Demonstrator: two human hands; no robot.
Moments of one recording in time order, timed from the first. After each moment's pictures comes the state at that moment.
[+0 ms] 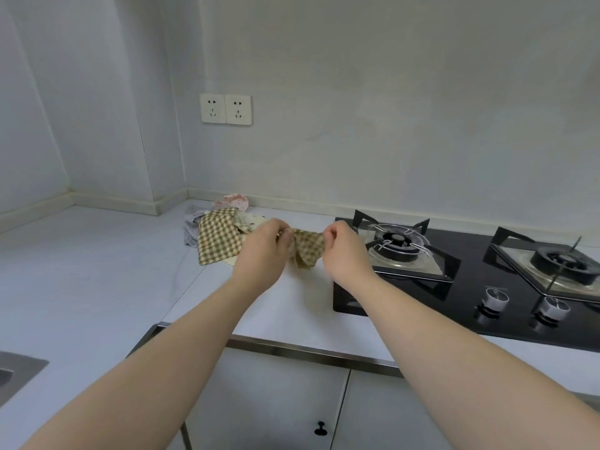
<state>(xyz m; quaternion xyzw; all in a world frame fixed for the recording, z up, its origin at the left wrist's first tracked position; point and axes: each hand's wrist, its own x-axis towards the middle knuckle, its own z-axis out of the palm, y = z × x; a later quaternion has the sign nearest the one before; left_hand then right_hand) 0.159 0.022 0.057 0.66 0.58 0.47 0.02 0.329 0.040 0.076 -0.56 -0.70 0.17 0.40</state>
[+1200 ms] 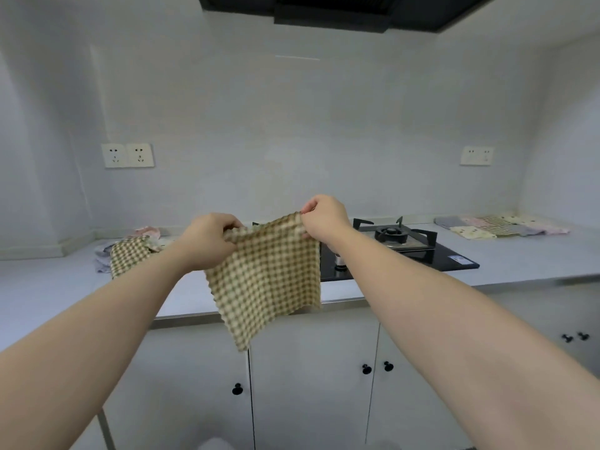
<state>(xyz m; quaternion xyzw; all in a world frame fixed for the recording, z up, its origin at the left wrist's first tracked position) 0.275 -0.157 0.161 0.78 0.54 0.31 0.05 0.503 -0.150 0.177 -0.61 -0.60 0.19 0.48</state>
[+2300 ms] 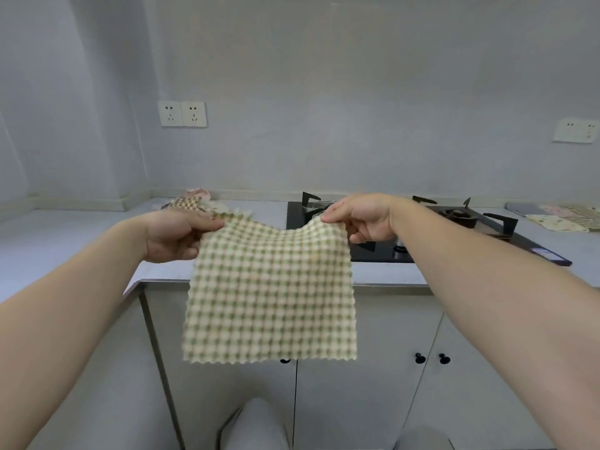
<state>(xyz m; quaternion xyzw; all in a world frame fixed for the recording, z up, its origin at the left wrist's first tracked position) 0.125 -0.138 0.127 0.53 0.53 0.34 0.57 0.470 -0.102 0.155 -0.55 -0.63 0.51 0.22</state>
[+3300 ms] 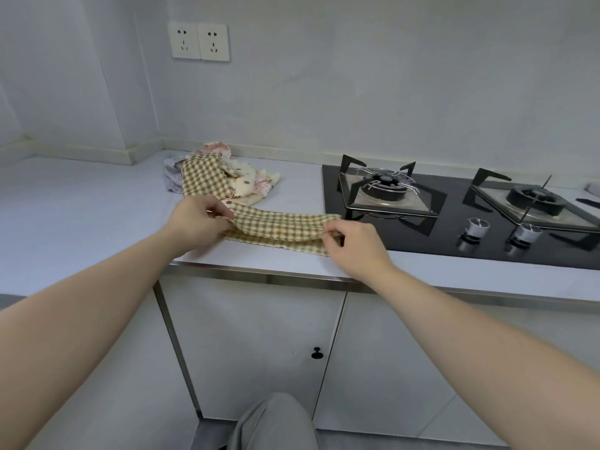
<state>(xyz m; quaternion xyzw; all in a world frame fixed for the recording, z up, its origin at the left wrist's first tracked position) 0.062 -0.012 0.011 0.60 0.66 0.40 0.21 0.374 -0.017 -0.011 -0.54 -0.77 0.08 0.33</state>
